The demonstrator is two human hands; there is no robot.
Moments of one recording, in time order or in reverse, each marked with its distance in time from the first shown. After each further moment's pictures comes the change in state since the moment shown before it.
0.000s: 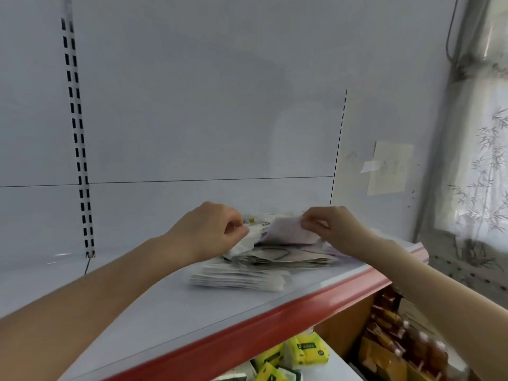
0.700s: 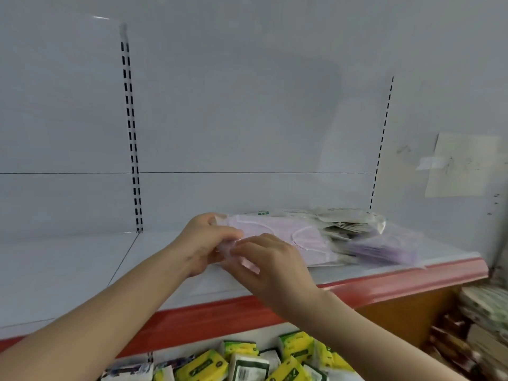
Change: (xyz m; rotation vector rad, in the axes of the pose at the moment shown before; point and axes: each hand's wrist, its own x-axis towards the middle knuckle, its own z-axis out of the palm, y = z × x) left_hand -0.035 0.034 0.020 -1.067 0.273 -0.766; right_hand -0.057 -0.102 0.063 0.225 0.268 -0.538
